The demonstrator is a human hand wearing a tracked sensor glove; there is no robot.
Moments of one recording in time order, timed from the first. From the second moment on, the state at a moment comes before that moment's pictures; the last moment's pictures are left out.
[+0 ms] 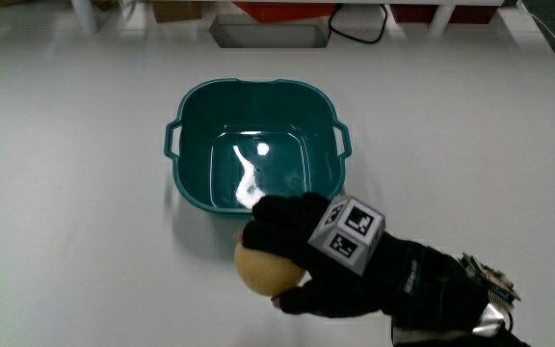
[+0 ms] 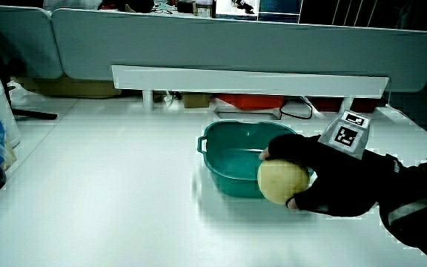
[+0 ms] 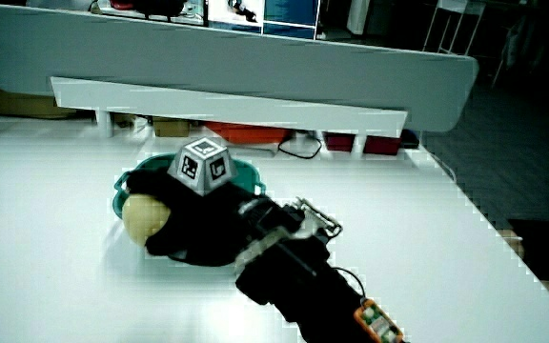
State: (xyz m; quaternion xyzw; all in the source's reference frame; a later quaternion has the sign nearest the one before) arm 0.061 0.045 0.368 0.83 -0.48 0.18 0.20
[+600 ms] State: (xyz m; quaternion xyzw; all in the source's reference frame) arm 0.032 0.095 0.436 0.84 -0.46 0.17 0.23
